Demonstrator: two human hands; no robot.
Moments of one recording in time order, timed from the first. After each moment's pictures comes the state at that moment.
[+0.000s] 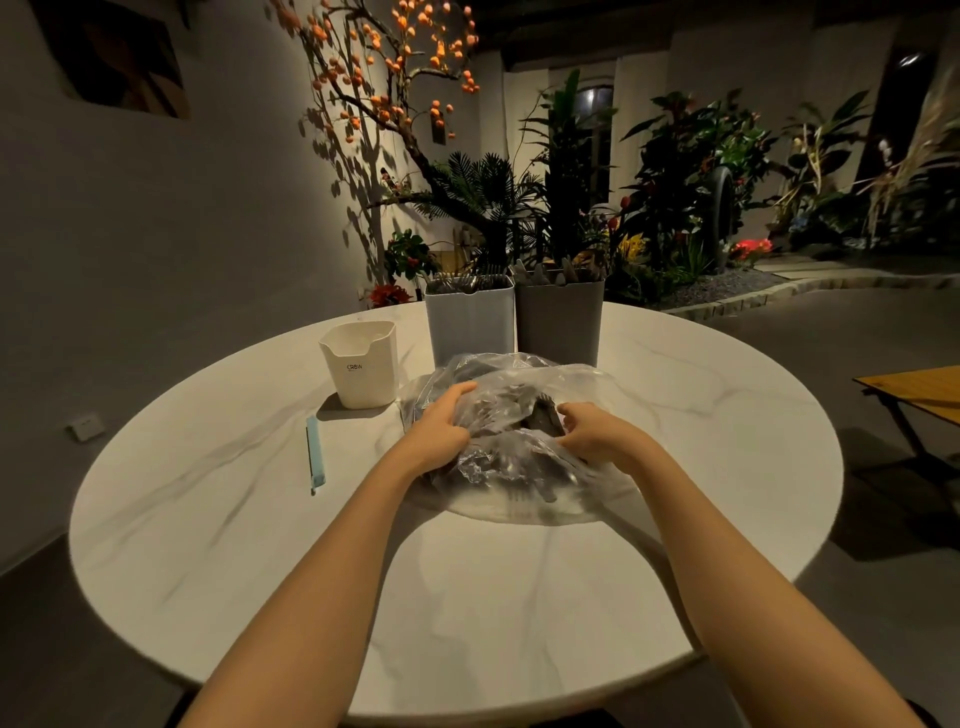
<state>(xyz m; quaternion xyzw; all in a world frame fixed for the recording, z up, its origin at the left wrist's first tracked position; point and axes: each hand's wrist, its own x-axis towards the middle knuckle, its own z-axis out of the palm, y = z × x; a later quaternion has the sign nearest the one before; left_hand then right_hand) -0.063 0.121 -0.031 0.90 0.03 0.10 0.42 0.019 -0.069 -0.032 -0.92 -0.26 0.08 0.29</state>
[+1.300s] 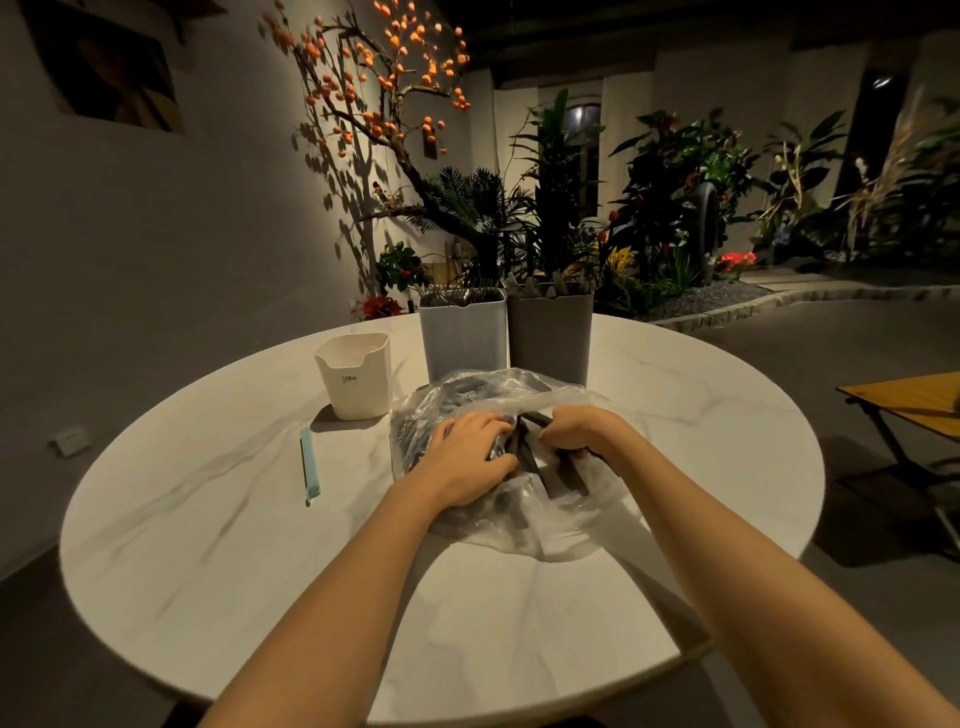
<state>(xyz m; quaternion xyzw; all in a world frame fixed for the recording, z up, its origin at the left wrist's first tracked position) -0.057 0.096 -0.044 0.98 -0.05 0.12 0.15 0.013 -0.056 0.000 -0.96 -0.20 0.14 0.14</state>
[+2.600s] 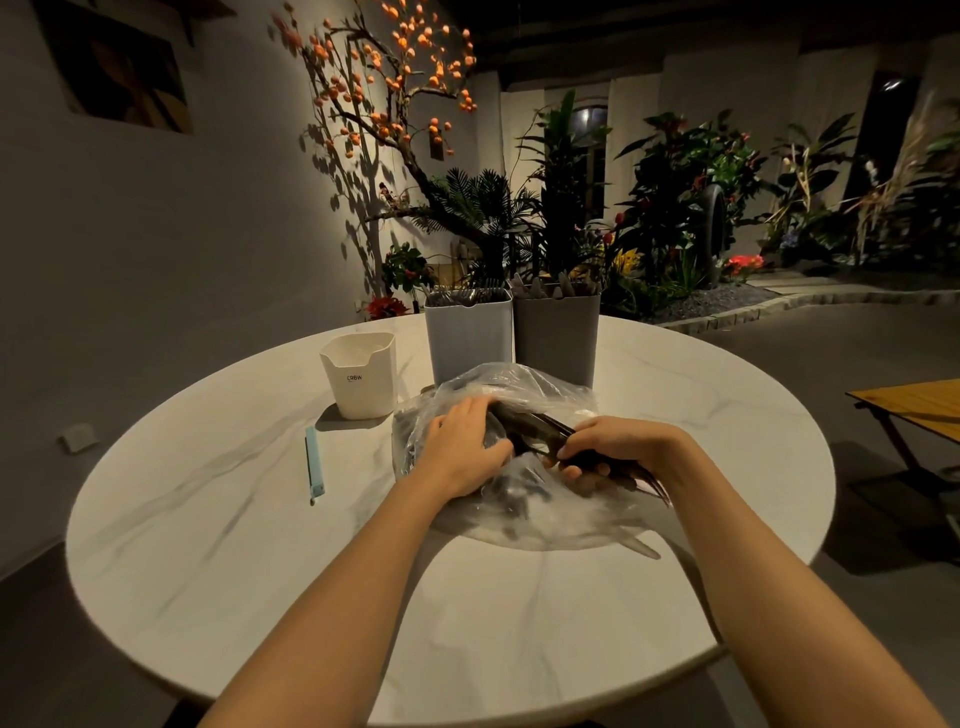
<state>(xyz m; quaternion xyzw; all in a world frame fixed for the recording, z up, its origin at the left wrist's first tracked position) -0.053 0.097 -0.042 0.95 -0.01 0.21 0.22 0.018 -0.101 -0.010 -0.78 -0.25 0.36 0.43</state>
